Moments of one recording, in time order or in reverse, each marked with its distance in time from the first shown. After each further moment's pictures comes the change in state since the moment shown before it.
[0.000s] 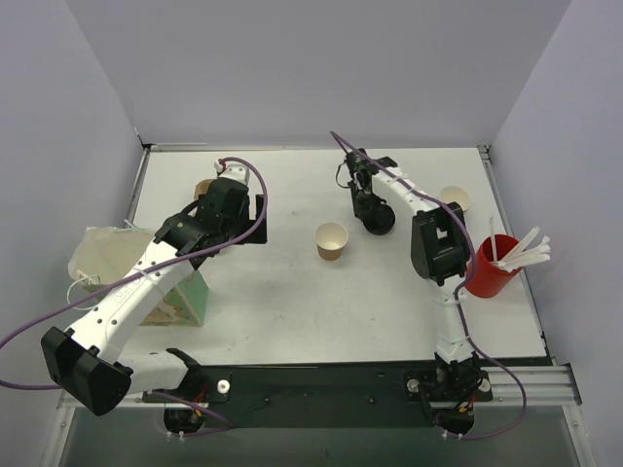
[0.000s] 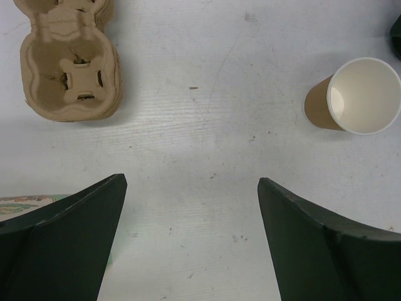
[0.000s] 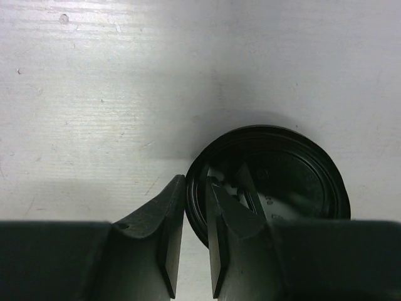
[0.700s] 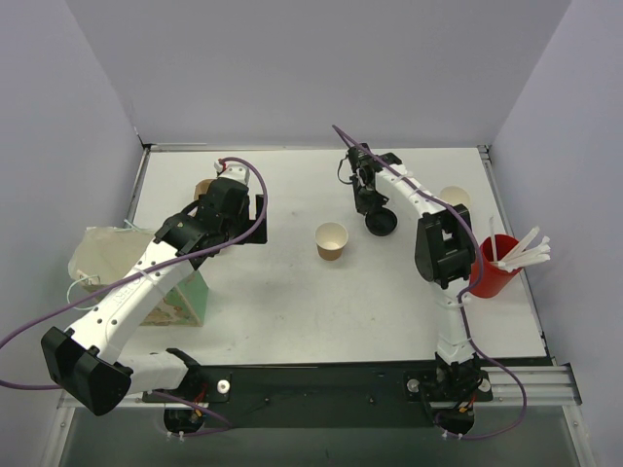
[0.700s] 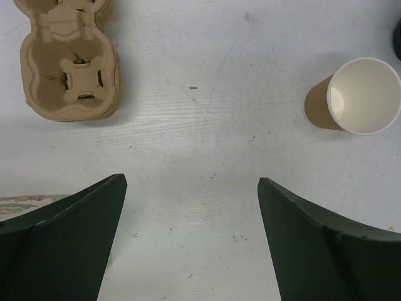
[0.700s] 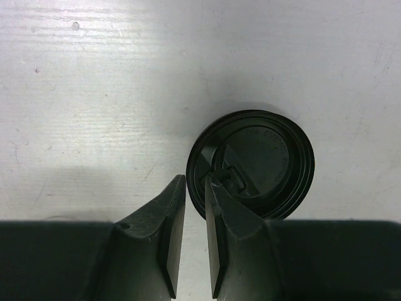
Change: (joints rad) left arm 0.000 0.000 0.000 0.000 0.000 0.000; right arm 0.001 -0.058 -0.002 -0.013 0.031 0.000
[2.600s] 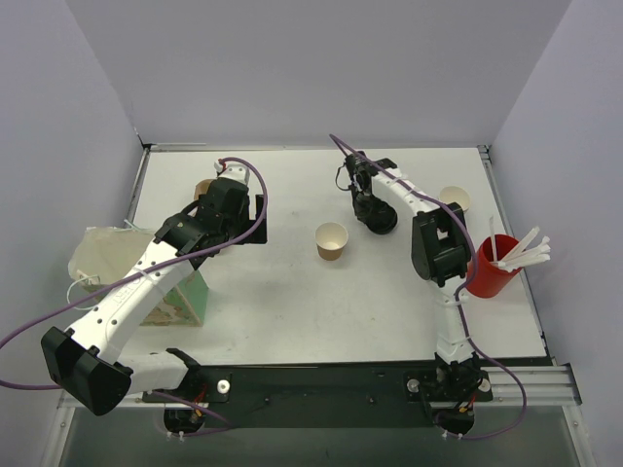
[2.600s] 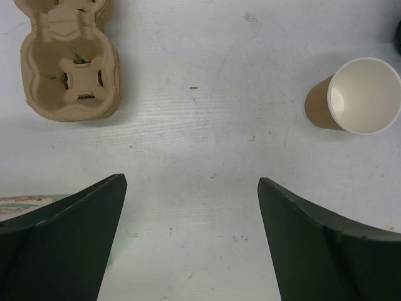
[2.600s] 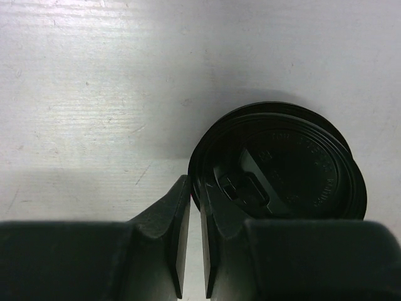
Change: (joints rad) left arm 0.000 0.000 0.000 0.000 -0.001 0.000; right arm 0.006 0.039 -0.026 -0.009 -0.002 0.001
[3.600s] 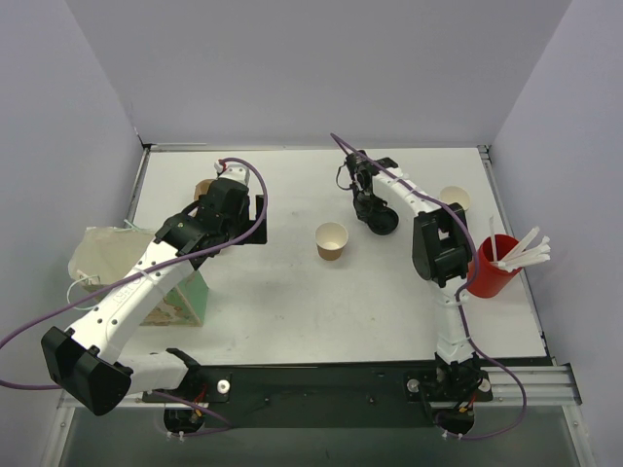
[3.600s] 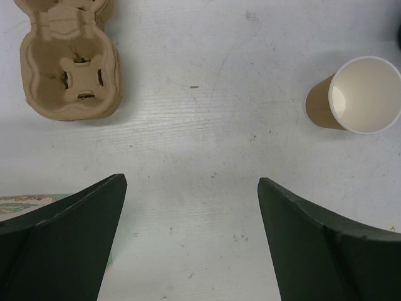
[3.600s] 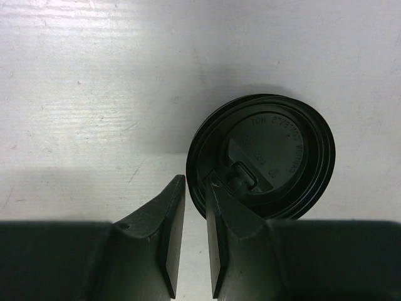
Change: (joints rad) left arm 0.000 0.000 -0.003 0.000 0.000 0.000; right arm -0.002 -0.010 -0.001 -0.008 0.024 0.000
